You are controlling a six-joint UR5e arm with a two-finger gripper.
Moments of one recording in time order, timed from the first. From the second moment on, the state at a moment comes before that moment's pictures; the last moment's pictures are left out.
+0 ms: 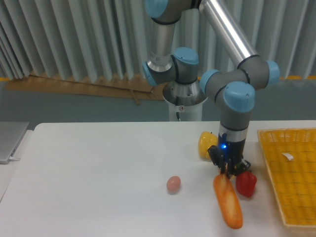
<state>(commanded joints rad) 2.58 -1.88 -1.55 -1.14 1.48 1.06</state>
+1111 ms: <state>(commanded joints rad) 2.81 -1.92 -1.51 -1.14 1.43 1.37</state>
